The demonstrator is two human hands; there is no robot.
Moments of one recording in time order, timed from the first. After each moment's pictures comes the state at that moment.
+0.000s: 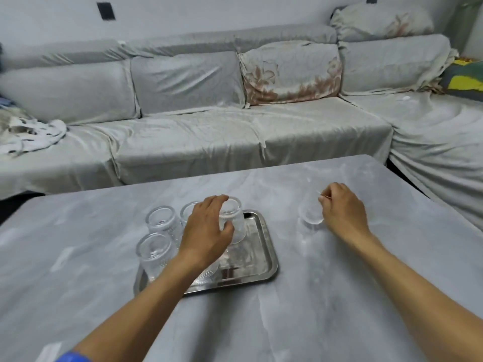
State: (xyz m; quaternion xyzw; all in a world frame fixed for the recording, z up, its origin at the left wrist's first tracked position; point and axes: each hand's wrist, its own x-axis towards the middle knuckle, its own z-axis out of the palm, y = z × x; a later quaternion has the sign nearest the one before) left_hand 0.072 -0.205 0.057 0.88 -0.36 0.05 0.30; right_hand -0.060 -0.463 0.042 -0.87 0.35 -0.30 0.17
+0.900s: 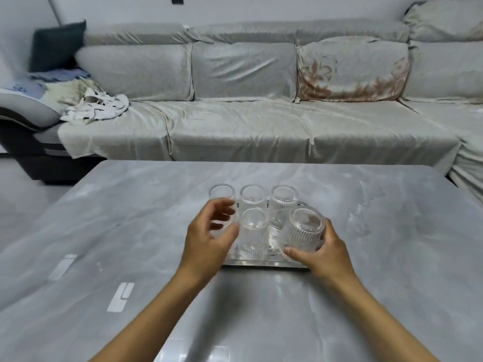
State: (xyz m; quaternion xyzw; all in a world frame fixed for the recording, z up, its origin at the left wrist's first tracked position) left_hand 0.055 -0.083 0.051 0.76 -0.25 0.02 0.59; right_hand -0.051 -0.295 0.016 -0.83 0.25 -0.20 0.46
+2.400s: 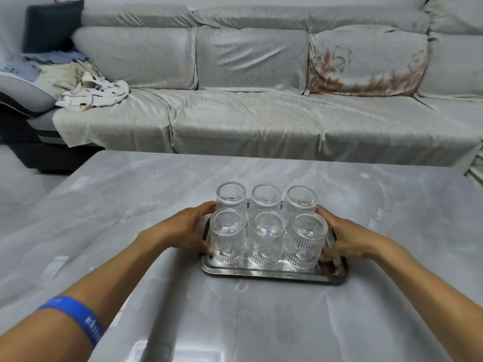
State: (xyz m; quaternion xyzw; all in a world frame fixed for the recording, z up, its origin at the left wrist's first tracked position) left_hand 0.197 -0.045 0.013 0.89 -0.36 -0.18 0.21; right_hand 0.018 -0.371 0.026 -0.94 0.12 0.13 0.28
